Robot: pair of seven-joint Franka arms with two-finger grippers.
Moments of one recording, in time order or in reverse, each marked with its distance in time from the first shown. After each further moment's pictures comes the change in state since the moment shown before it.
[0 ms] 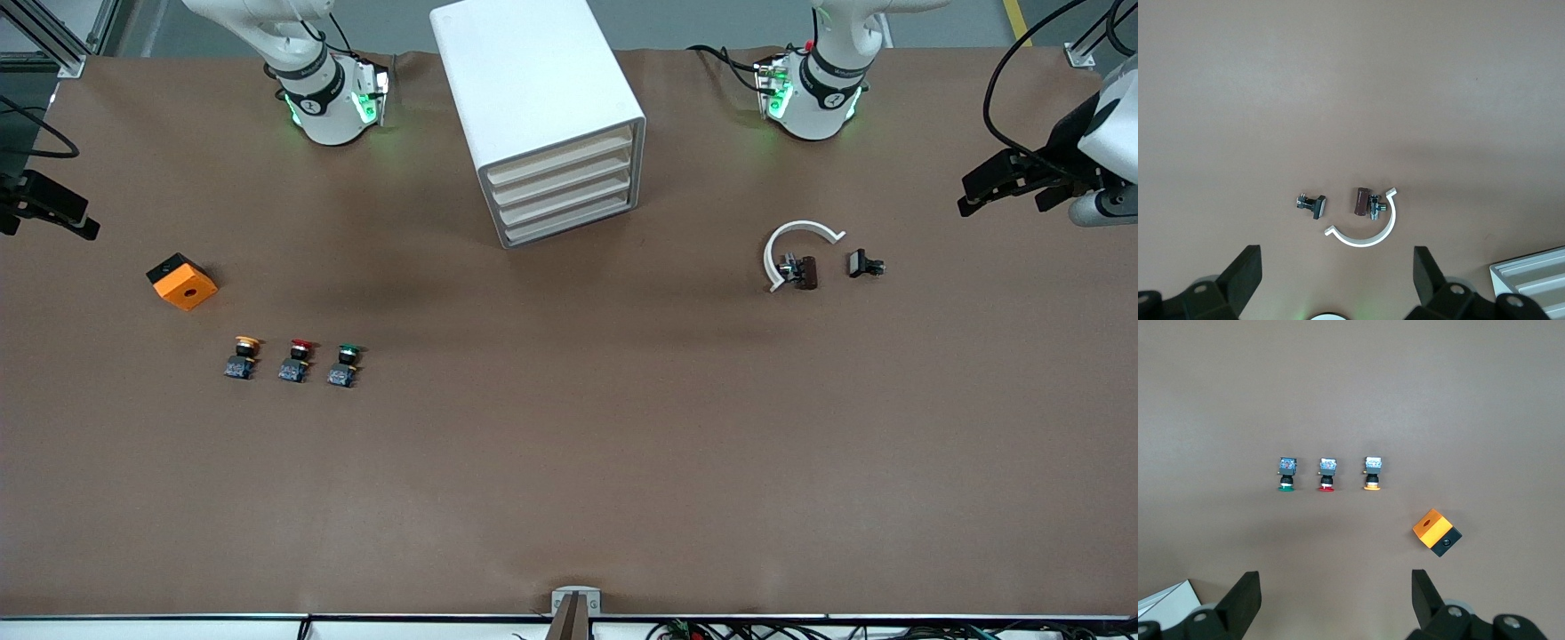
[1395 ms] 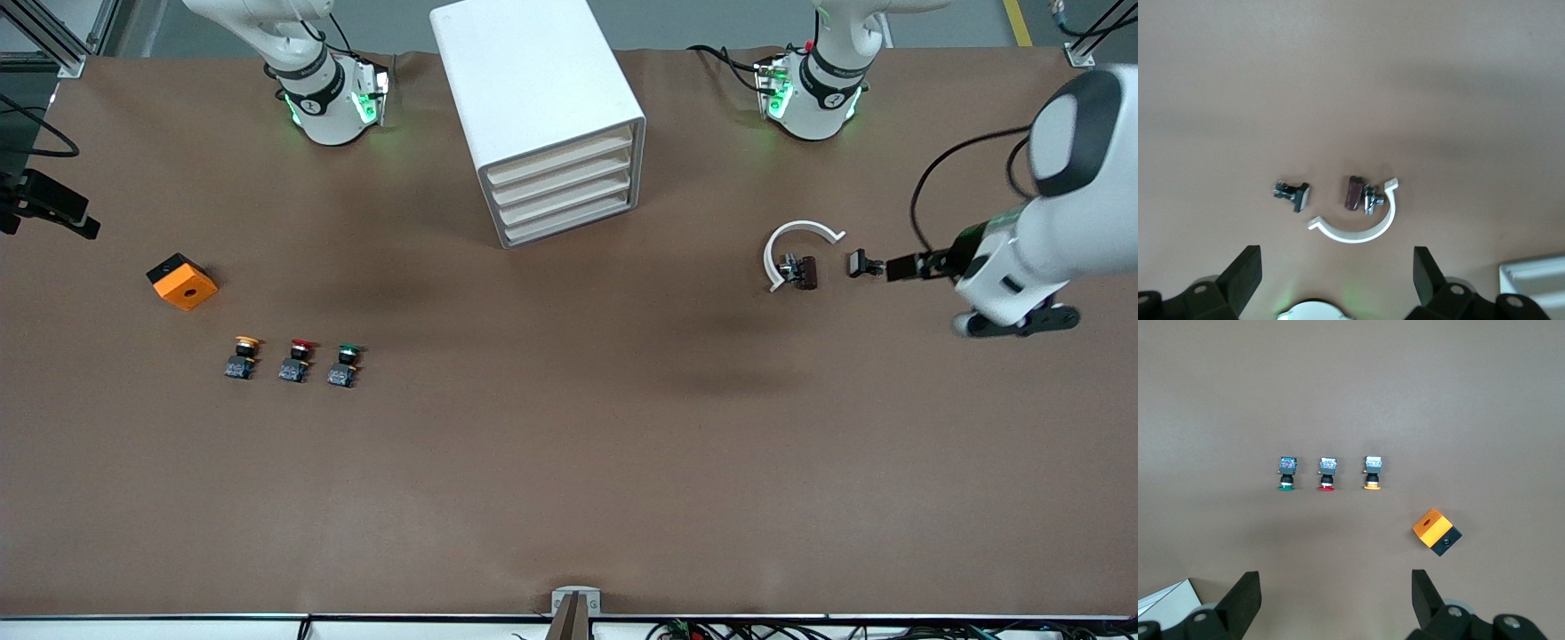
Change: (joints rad) left arm -0.038 0.301 -0.020 0.007 0.000 0.044 -0.124; right arm 0.000 -0.002 0.001 -0.001 0.000 -0.002 -0.001
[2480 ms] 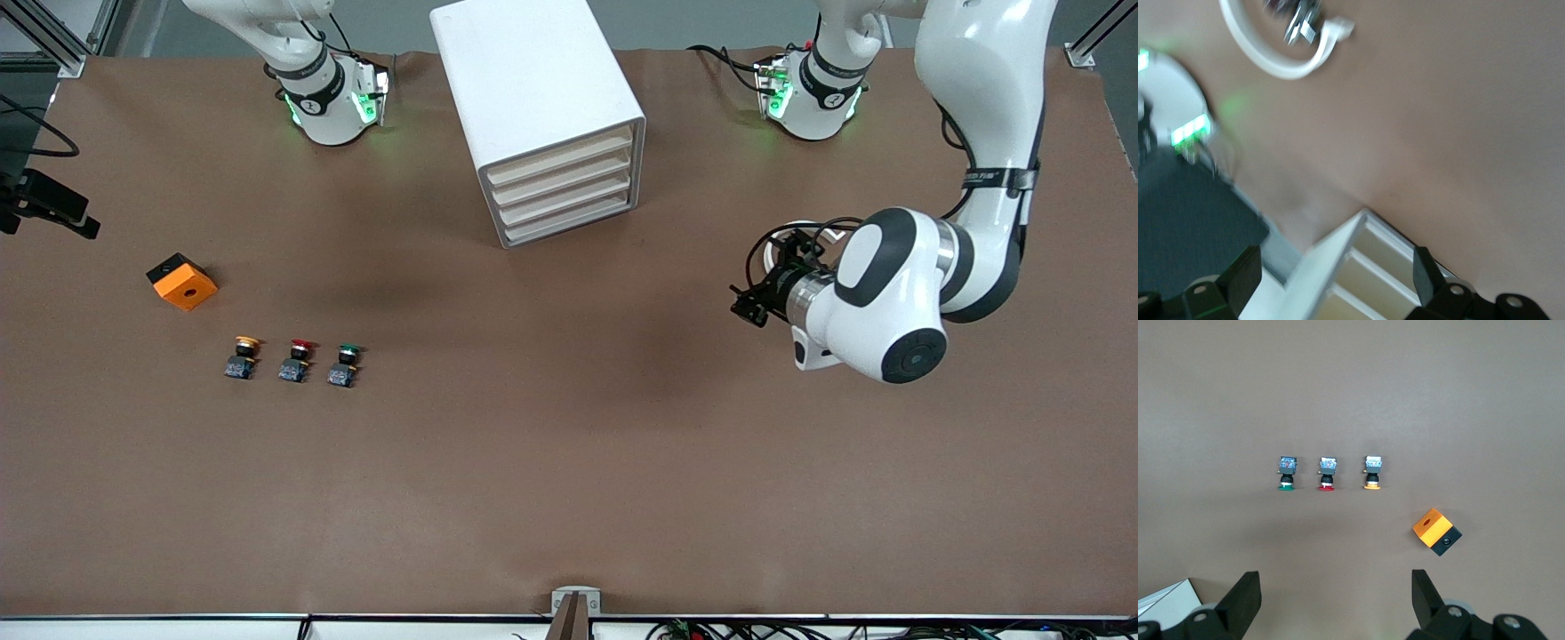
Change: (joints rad) left arm -0.176 0.315 -0.031 0.153 -0.375 -0.213 -1.121; right arm 0.000 0.000 0.000 0.000 0.000 0.000 0.000
